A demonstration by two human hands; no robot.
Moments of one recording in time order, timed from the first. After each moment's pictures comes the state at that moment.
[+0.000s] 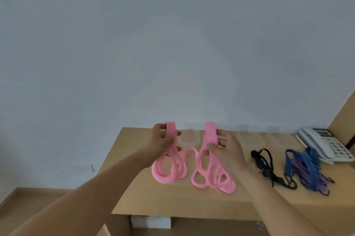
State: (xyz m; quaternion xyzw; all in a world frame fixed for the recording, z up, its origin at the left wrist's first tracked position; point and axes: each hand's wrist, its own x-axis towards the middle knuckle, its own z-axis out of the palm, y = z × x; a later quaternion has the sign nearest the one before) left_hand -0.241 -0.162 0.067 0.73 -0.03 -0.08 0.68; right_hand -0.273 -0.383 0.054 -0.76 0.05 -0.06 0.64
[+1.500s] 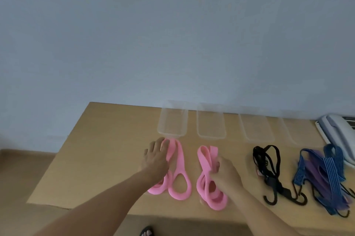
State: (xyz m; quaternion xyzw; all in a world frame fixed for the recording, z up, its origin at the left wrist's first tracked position) left_hand -0.104 -0.257 -0.134 0.98 -0.05 -0.14 0.11; right_hand -0.136 -0.493 -0.146 -0.92 0.16 0.17 0.31
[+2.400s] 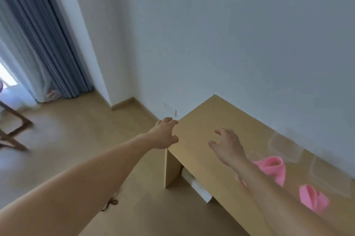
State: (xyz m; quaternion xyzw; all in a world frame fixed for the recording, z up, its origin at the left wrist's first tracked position) left_hand -0.308 0.006 -0.040 0.94 0.23 -0.10 0.23; right_hand -0.197 -0.198 -0.042 -0.92 -0.27 0.13 0.24
